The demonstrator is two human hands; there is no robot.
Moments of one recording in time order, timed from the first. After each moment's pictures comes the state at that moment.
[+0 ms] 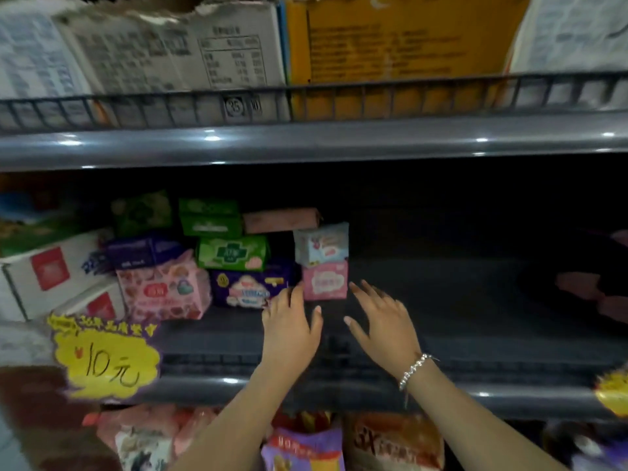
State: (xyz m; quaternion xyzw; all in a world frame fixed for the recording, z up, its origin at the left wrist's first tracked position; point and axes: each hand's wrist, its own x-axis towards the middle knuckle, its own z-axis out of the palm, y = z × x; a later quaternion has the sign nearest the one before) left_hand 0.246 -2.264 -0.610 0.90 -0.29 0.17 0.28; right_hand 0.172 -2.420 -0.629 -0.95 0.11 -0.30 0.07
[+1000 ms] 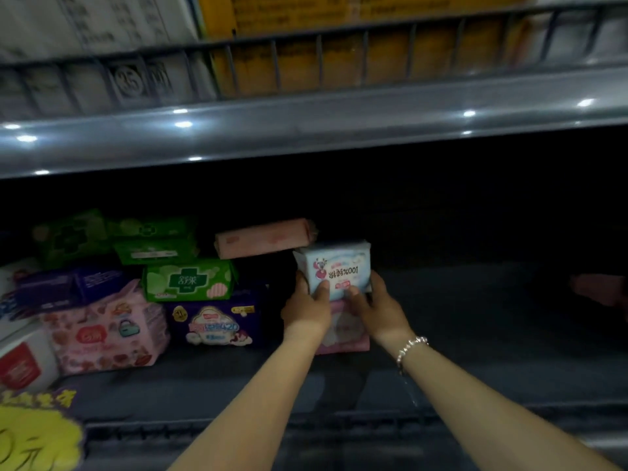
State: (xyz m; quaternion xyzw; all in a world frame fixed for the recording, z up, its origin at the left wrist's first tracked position) left_hand 0.307 -2.375 -0.583 0.84 -0.19 -0.03 0.51; right_hand 0.240 -2.484 -0.605 -0.81 0.19 -0.27 0.48
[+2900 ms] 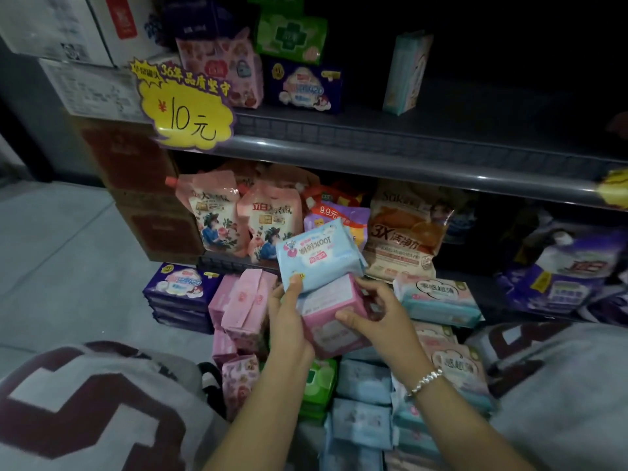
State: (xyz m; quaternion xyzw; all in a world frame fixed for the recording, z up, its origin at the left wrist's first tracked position) left_hand 0.030 -2.096 -0.819 0.42 0.16 -0.18 0.88; right_hand -0.056 -2.206 -0.775 -0.76 0.19 -0.10 0.62
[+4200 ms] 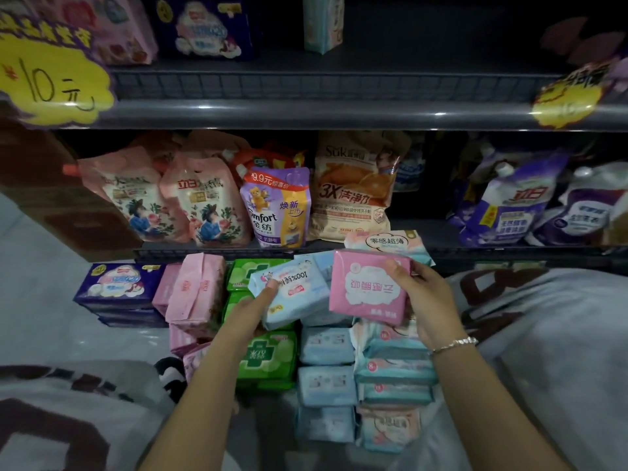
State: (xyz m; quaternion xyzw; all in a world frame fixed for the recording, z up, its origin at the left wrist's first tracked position) left_hand 0.045 -2.098 -0.882 0.72 0.06 -0.38 0.58; right_hand -0.111 -2.311 -0.811 -0.54 0.42 -0.19 0.71
